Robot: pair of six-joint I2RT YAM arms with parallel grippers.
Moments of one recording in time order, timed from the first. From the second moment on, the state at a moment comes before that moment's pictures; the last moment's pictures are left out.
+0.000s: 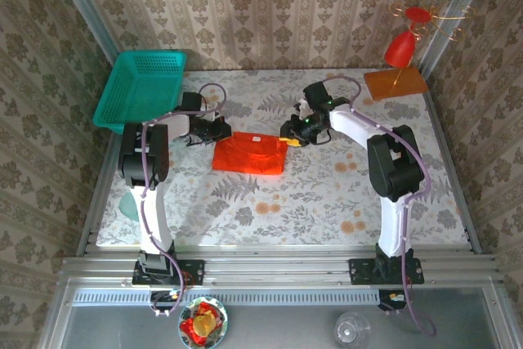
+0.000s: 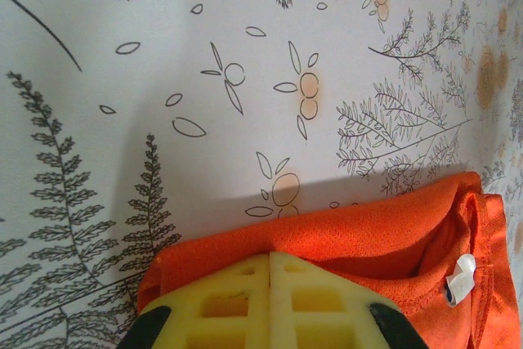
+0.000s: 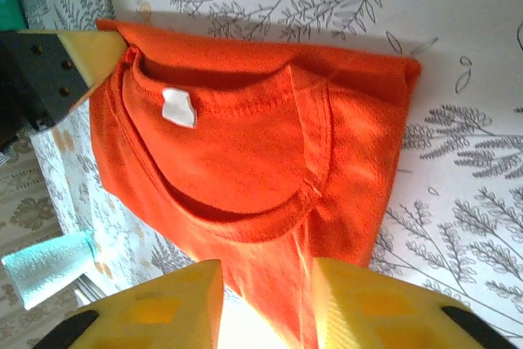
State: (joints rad) left arm -0.17 2.13 1.39 -0.34 0.68 -0.29; right arm 0.34 2.01 1.50 -0.62 -0.56 0.61
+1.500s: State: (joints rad) left arm -0.17 2.13 1.35 -0.26 0.71 -0.30; right arm 0.42 2.14 1.44 -0.44 -0.58 0.71
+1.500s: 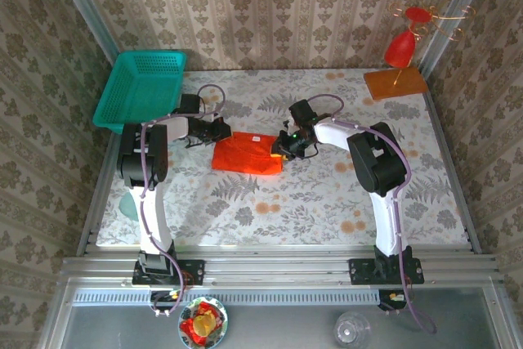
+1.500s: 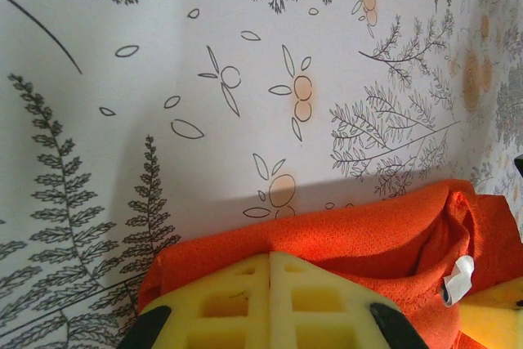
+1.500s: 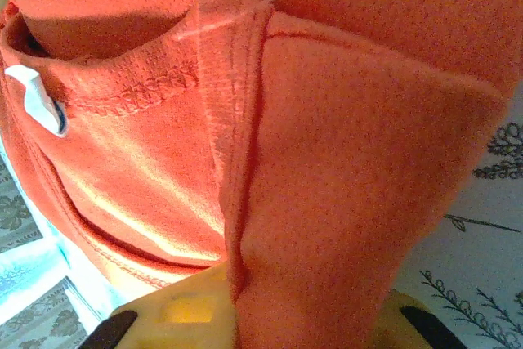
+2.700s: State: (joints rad) left arm -0.14 1.60 0.88 -0.22 0.67 -0.33; right arm -0.11 2.22 1.88 -1.12 0.20 -0.13
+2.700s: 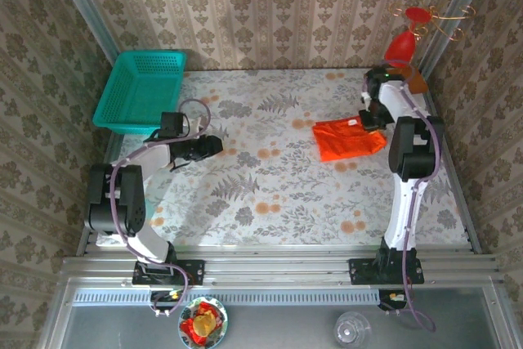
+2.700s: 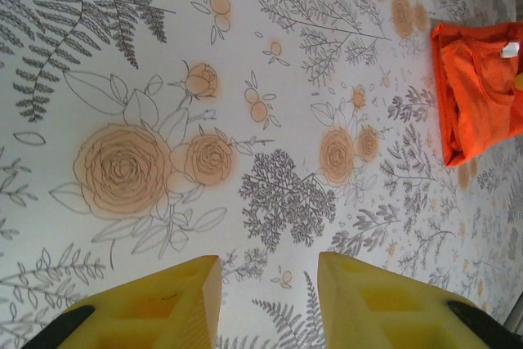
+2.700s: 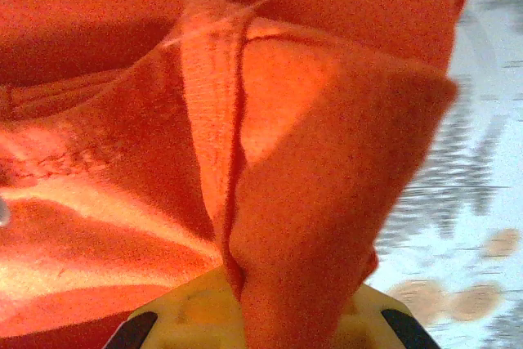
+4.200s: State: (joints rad) left arm -0.15 1.35 0.78 -0.34 0.35 -0.23; right arm -0.31 1.87 1.53 -0.82 0.38 0.03
